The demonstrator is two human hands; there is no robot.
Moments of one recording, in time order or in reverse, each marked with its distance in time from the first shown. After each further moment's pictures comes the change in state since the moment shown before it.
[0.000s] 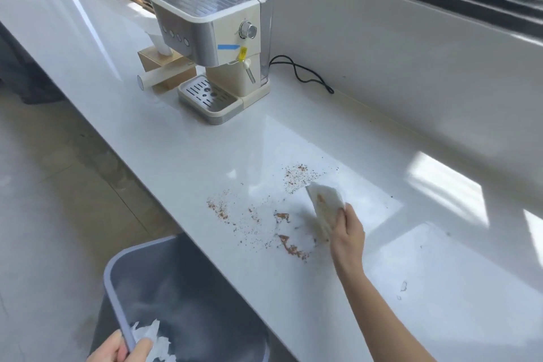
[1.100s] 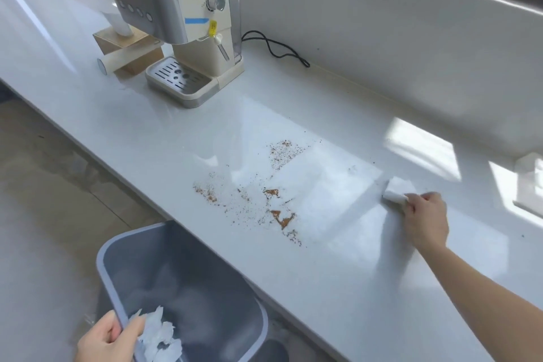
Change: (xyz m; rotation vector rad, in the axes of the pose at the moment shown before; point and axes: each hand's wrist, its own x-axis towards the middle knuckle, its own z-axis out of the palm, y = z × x) left_hand 0.015 0.027 -0.012 0.000 -0.037 -0.132; right_hand 0.035 0.074 -0.146 -0.762 0.112 0.160
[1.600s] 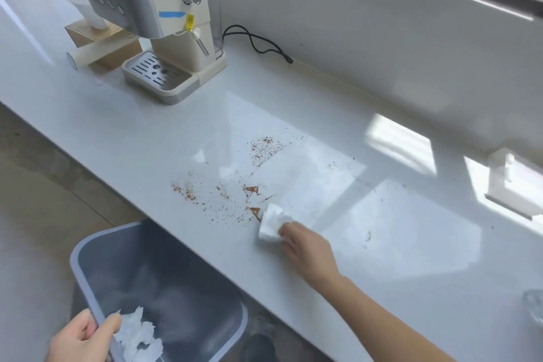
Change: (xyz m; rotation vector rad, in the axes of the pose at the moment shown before) left_hand 0.013 -0.008 0.004 0.101 0.019 -0.100; right_hand -0.124 -0.094 0.046 0.087 -0.433 -0.584
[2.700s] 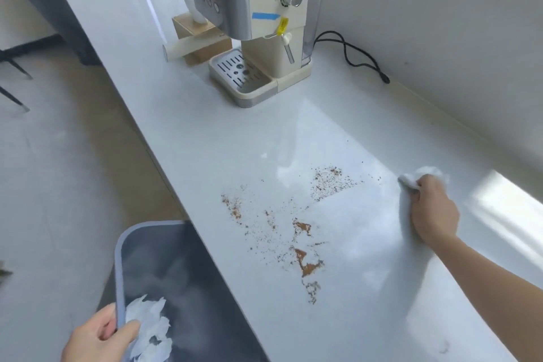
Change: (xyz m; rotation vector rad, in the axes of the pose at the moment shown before) left_hand -0.002 0.021 0.006 0.054 0.044 -0.080; right_hand 0.210 0.133 -0.073 -0.221 0.270 0.231
